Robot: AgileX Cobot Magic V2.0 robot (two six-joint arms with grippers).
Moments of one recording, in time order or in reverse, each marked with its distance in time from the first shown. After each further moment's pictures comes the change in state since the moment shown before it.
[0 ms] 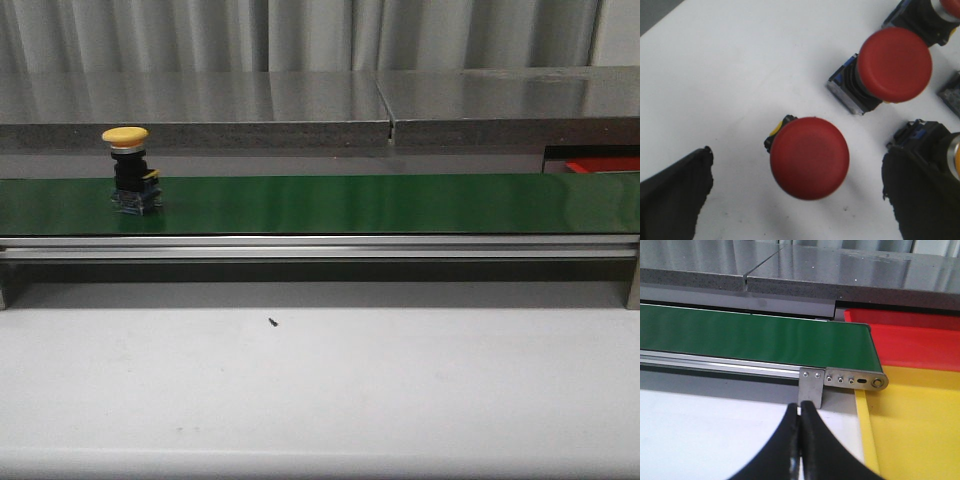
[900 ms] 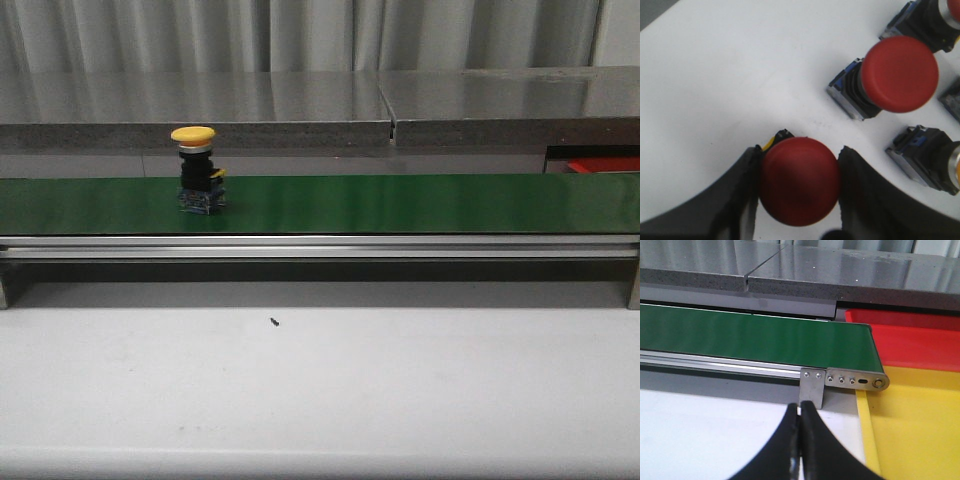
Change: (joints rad) left arm 0.000 0.018 -0.028 -0.019 0.029 0.000; right arm 0.000 0.000 0.000 0.000 0.000 0.000
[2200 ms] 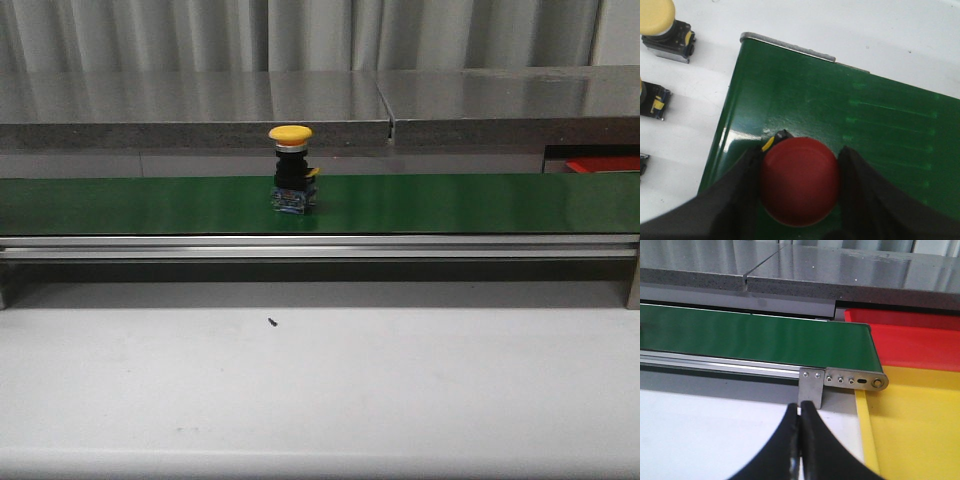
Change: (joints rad) left arm -0.486 -0.102 -0.138 -0.036 0.118 0.053; right arm 0.000 0.000 0.000 0.000 0.000 0.000
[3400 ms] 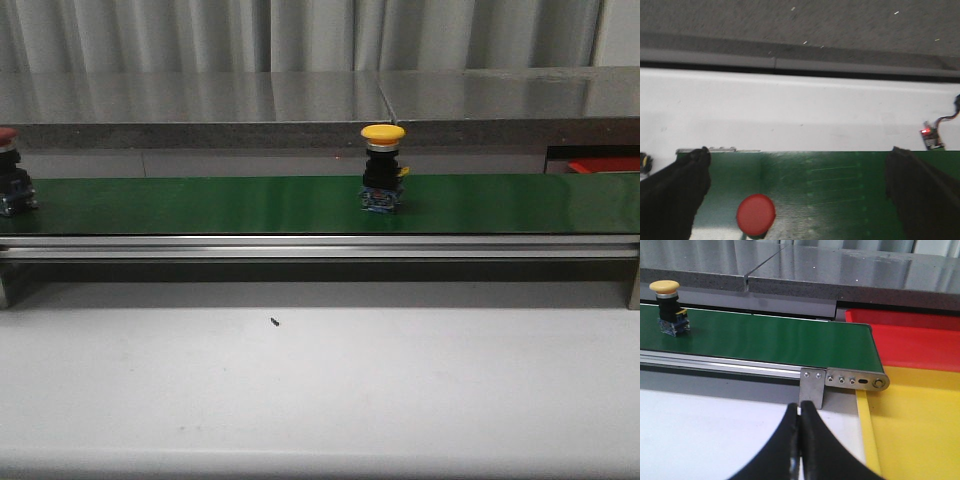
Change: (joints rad) left arm -0.175 -0.221 -0.159 0.004 0.048 0.044; right arm 0.000 0.000 0.000 0.000 0.000 0.000
